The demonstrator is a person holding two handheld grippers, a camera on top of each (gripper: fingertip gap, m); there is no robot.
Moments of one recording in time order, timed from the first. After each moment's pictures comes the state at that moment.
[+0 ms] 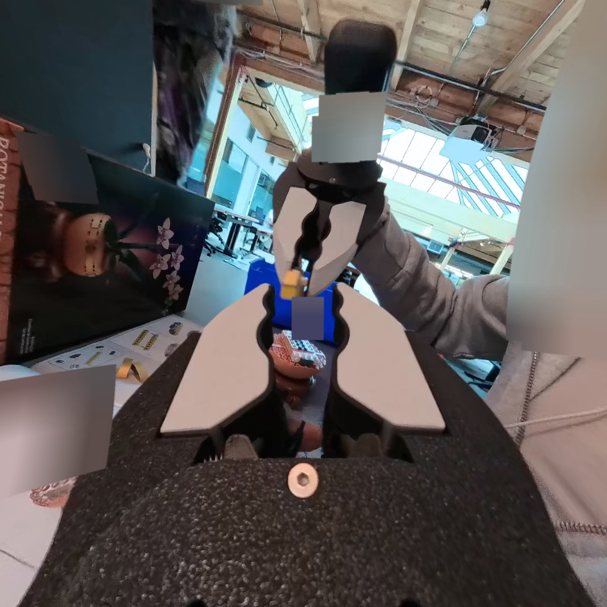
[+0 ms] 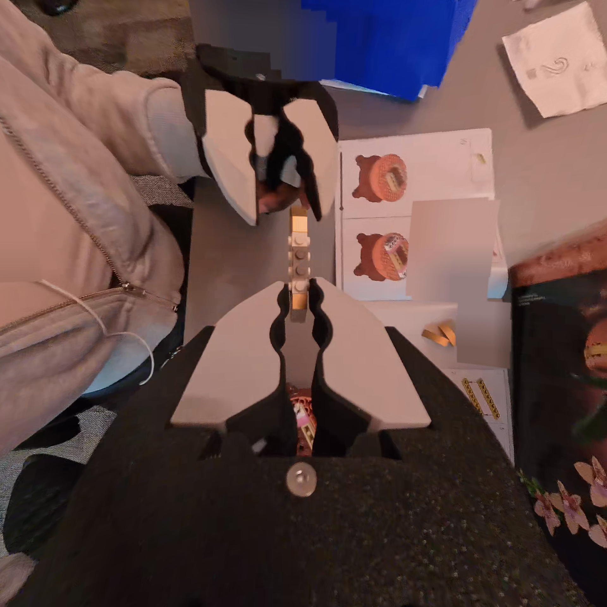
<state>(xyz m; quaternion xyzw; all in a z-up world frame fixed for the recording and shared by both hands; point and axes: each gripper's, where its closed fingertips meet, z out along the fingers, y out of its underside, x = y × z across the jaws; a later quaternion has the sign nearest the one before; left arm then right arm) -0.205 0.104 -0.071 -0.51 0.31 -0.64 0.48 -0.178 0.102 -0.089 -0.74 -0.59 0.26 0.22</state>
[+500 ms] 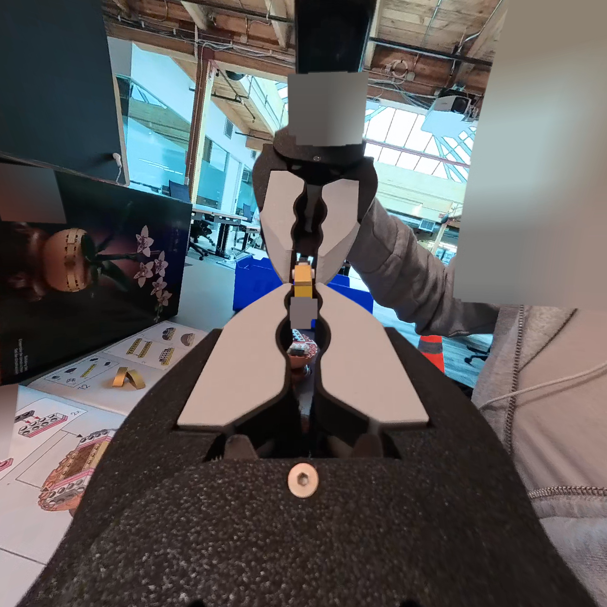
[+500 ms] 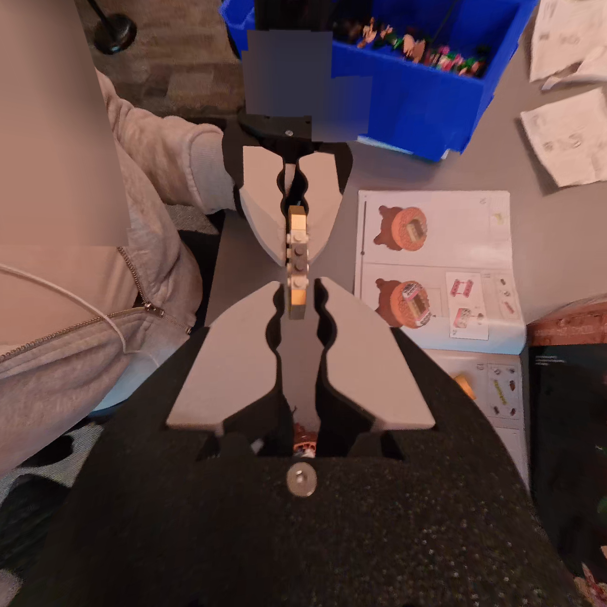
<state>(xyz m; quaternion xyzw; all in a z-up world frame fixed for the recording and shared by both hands) -0.214 0.086 -0.069 -0.48 0.36 -0.64 0.49 -0.210 0.089 -0.076 -0.70 -0.60 0.30 0.25</state>
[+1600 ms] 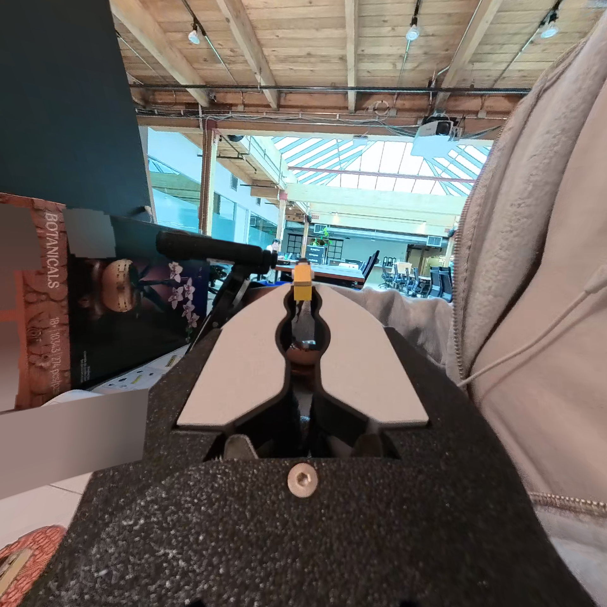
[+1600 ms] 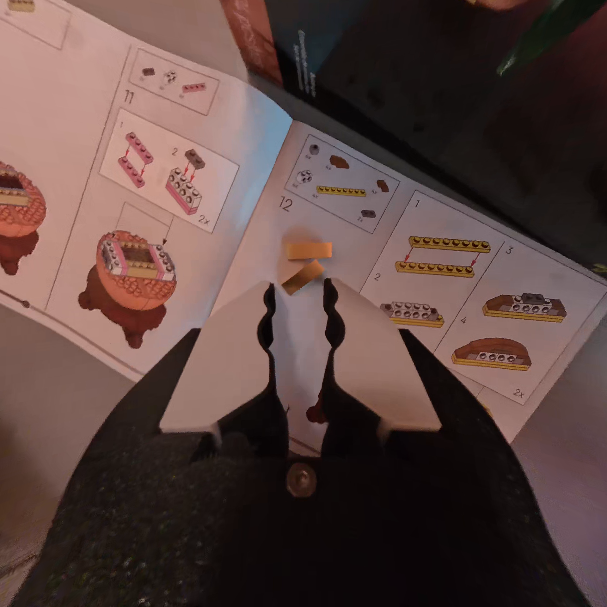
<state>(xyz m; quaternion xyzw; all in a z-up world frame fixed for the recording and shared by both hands) -0.255 0.089 -0.082 -0.42 0.35 -0.62 0.56 -0.118 0.214 -0.237 -0.97 -0.13 0.07 0.20</state>
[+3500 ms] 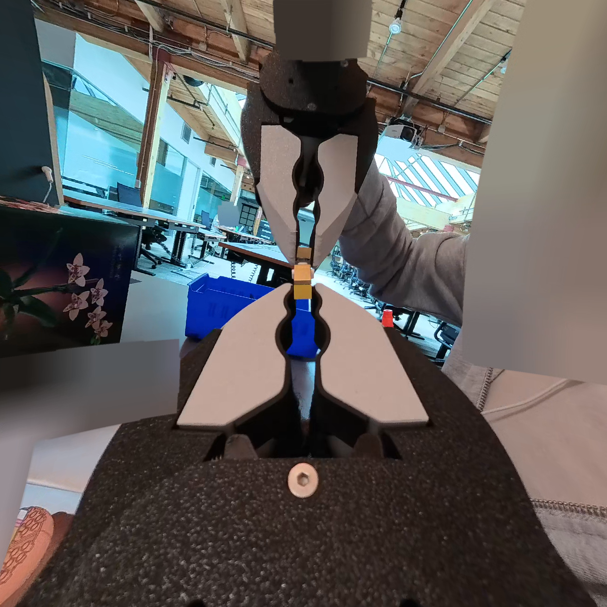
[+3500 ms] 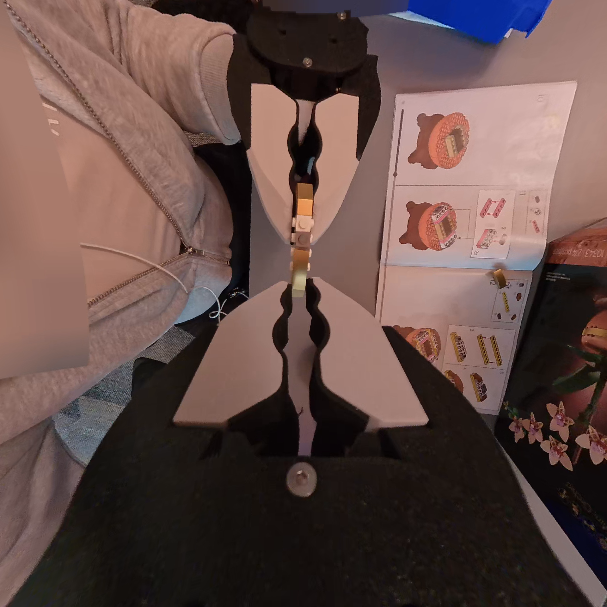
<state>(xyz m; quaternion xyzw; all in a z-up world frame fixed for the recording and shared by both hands) -0.205 0.064 -0.029 -0.44 0.36 -0.69 0.45 -0.187 0.065 -0.028 -0.75 -0.62 0.20 0.07</state>
